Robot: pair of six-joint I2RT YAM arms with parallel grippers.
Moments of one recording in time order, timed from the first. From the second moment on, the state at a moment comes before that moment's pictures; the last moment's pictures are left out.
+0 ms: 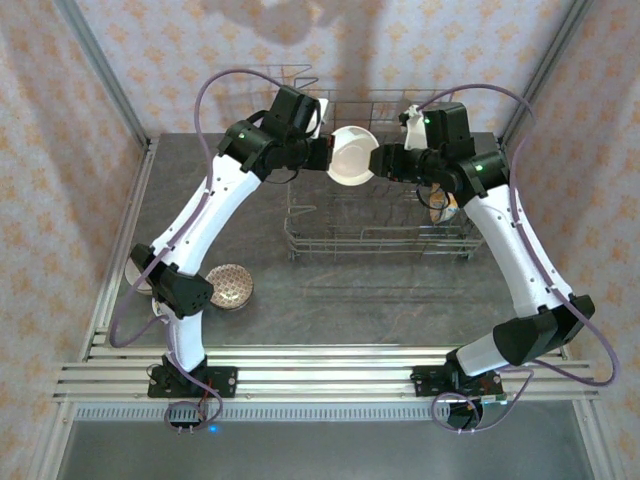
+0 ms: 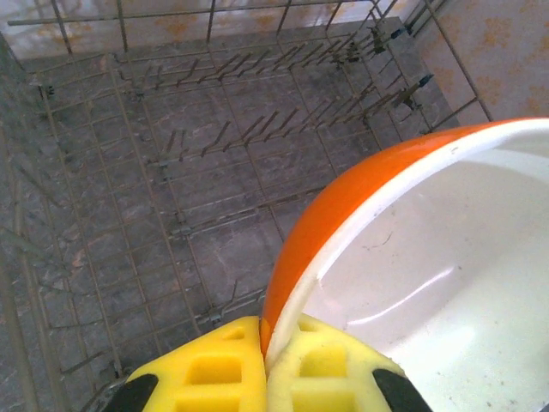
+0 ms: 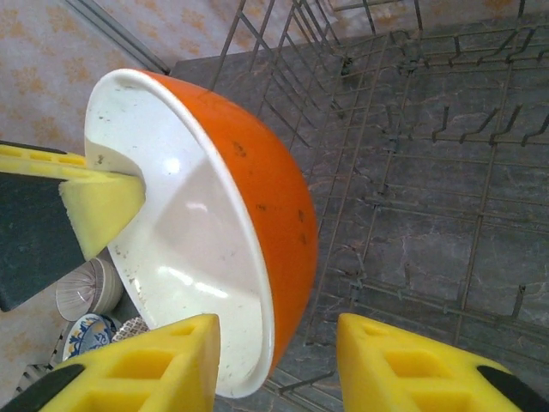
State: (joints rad) left arm -0.57 1.91 2.30 -1.10 0.03 -0.38; right arm 0.36 1.47 1.72 -0.89 -0.32 0.40
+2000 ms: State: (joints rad) left arm -0.24 1.68 1.62 -0.93 0.04 -0.44; right arm 0.30 1.77 1.92 -1.21 0.70 0.58
